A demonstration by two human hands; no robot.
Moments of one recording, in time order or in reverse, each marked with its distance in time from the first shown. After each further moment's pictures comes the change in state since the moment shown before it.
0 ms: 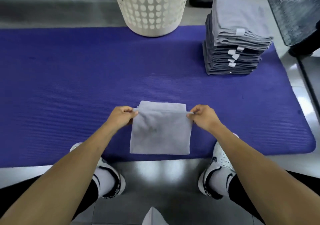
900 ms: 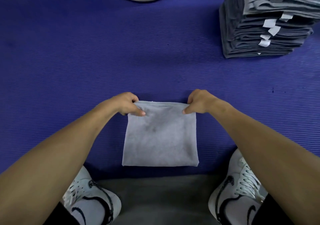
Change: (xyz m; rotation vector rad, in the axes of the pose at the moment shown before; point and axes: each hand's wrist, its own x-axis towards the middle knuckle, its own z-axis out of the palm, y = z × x) left_hand 0.149 0.024 0.022 0.677 -0.456 -0.106; right_hand 0.140 -0.023 0.018 -0.570 -0.438 0.054
